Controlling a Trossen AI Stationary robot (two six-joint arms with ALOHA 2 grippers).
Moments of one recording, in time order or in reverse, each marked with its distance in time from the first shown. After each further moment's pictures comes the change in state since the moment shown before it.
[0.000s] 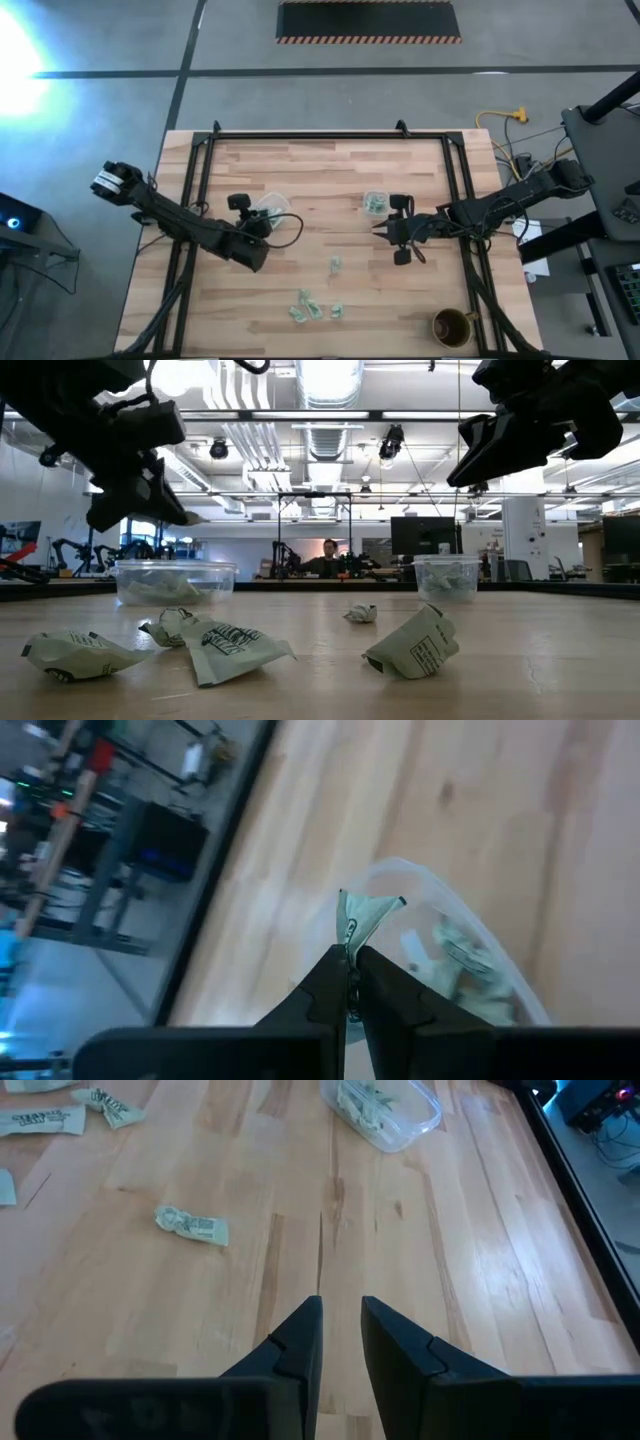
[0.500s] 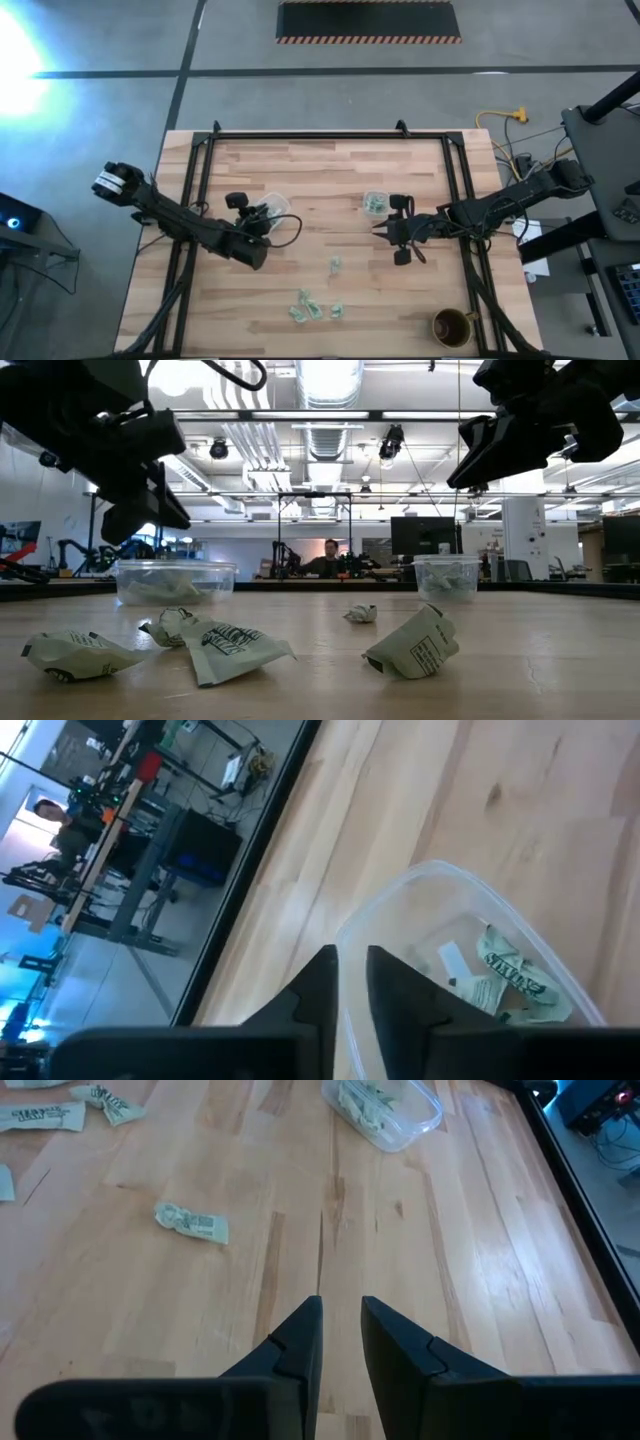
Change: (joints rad) left arm 0.019 0.014 -0.062 0.094 -0.102 0.003; right arm 0.000 0.000 -0.010 0.014 0.000 -0.008
